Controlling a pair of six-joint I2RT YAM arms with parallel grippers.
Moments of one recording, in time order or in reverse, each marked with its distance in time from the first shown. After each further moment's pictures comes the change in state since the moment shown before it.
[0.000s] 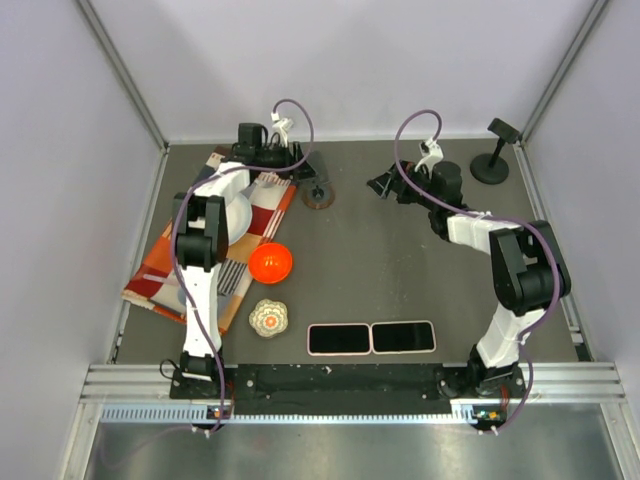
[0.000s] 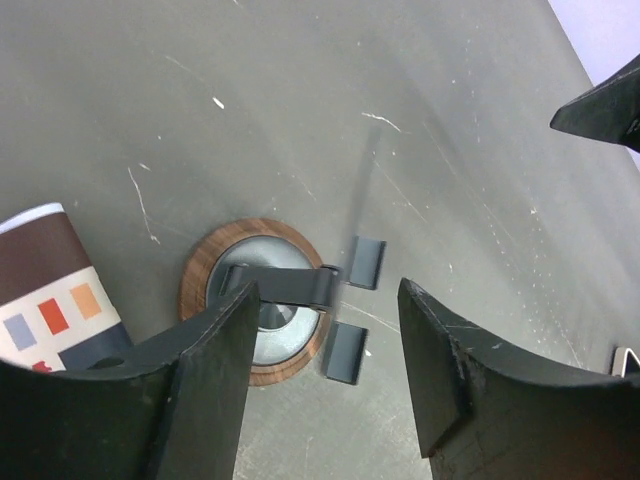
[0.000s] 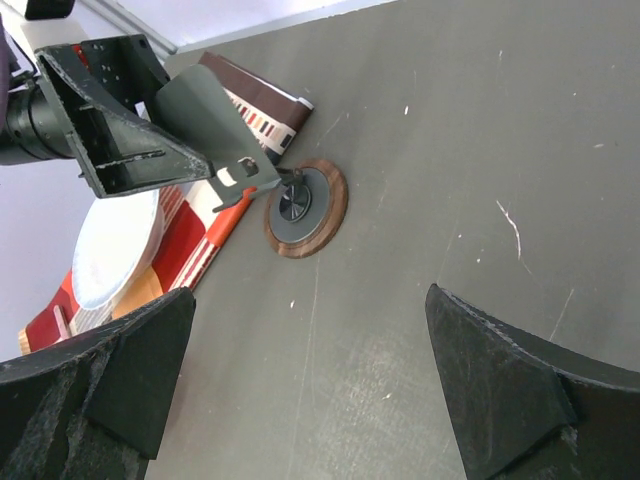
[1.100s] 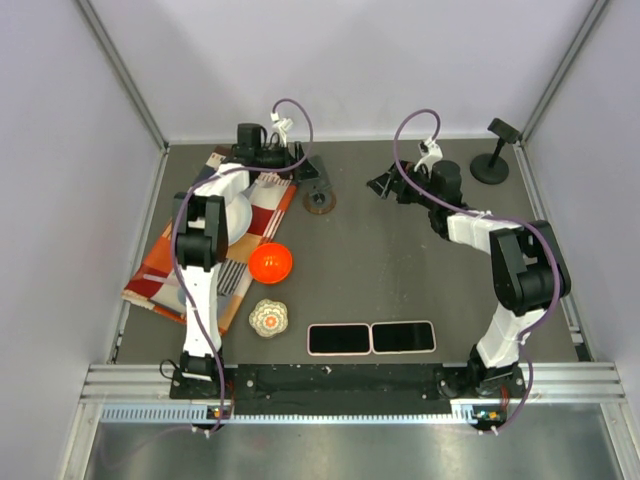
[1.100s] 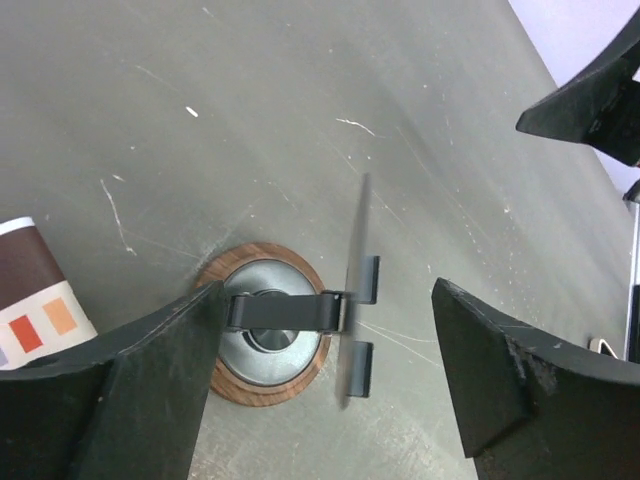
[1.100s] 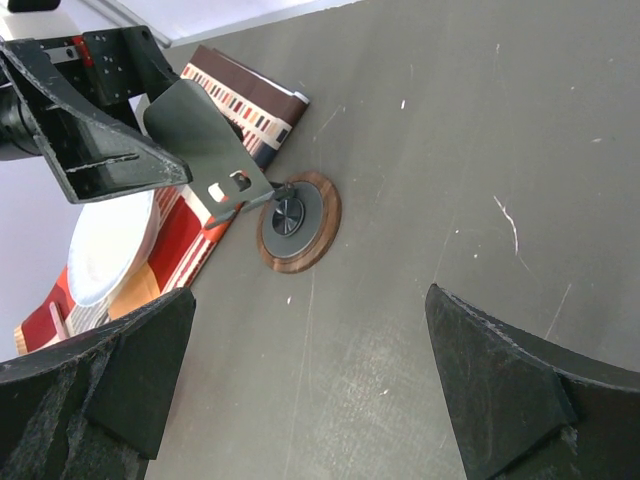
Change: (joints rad) left arm 0.005 0.007 -0.019 0.059 0.070 -0.042; right arm 0.001 0.000 0.006 -0.025 0.000 -0.011
